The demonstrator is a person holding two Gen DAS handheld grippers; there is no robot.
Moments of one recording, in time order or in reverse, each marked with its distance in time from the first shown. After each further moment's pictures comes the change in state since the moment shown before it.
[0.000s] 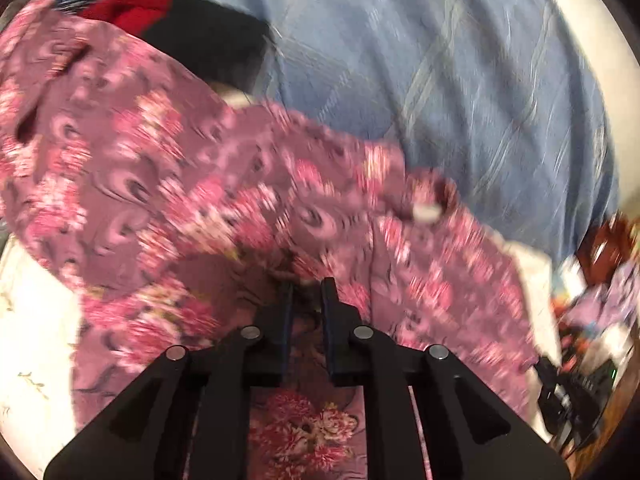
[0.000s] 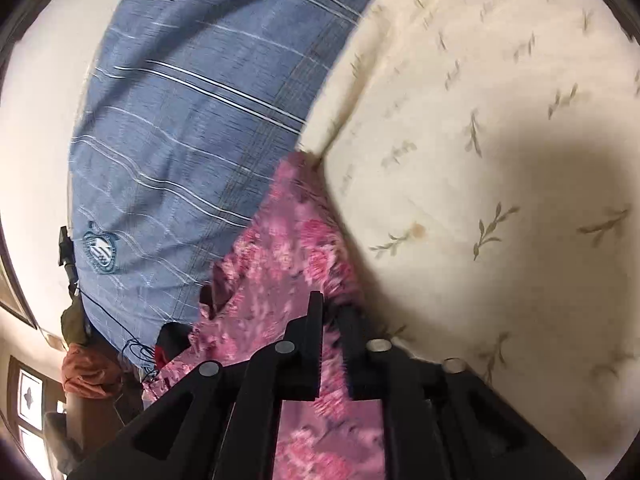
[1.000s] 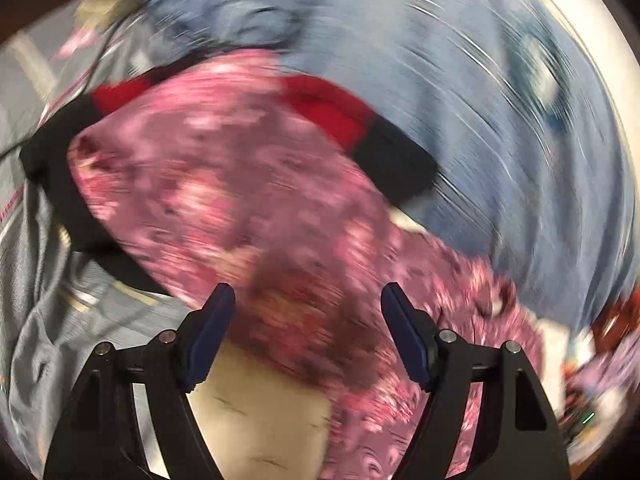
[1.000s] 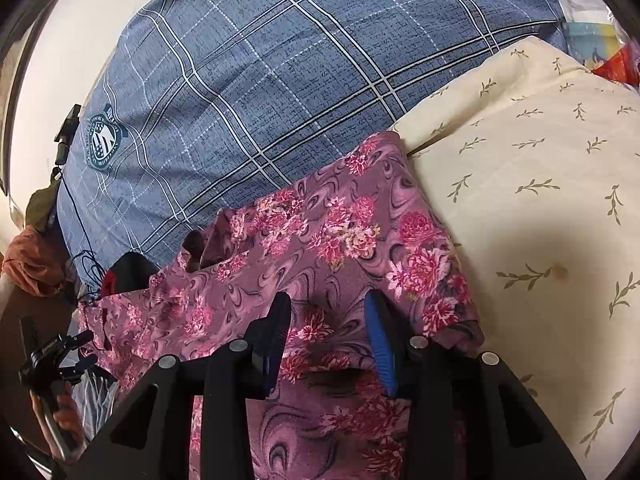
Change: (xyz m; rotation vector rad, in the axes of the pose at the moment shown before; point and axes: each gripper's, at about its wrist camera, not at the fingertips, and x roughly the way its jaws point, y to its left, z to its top) left arm -0.067 0.150 0.075 -0.158 -0.102 0.102; right arm 0.058 0.054 -0.030 -0.423 -0.024 -0.061
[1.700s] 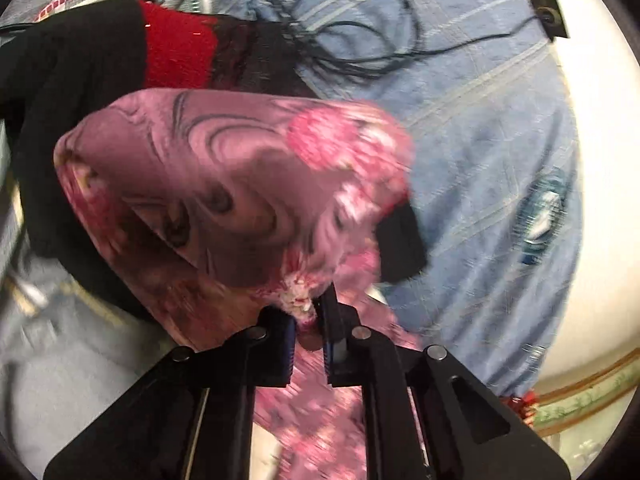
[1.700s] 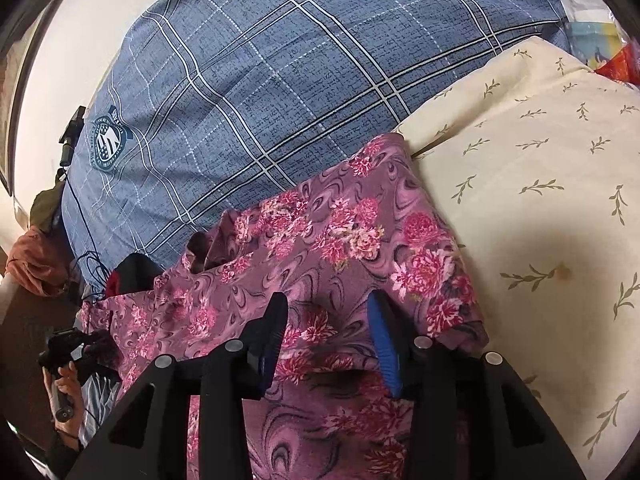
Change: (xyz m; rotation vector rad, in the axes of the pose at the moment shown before) left arm 0.008 0.060 0.014 -0.346 0.025 -0.306; right arm 0.000 0.000 0.001 -0.003 -0.006 0.019
